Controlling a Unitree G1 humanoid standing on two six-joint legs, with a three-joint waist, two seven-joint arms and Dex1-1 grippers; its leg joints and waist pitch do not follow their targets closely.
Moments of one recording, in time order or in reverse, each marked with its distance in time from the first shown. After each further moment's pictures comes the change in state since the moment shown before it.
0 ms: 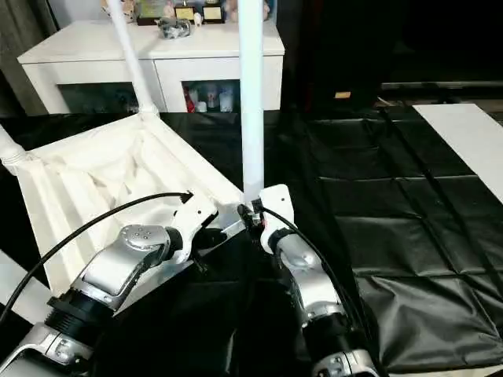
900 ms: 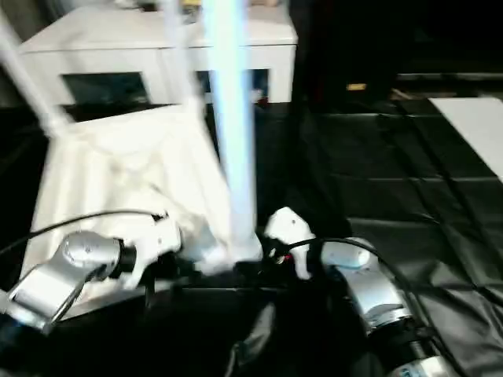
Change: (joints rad) left arm 0.155 0.338 -0.068 -0.283 -0.089 -0.132 -0.450; right arm 0.047 -0.376 0.169 -0.194 0.119 -0.048 0.816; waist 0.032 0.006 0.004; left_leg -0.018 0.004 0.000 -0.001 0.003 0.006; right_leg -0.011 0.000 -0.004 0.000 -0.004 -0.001
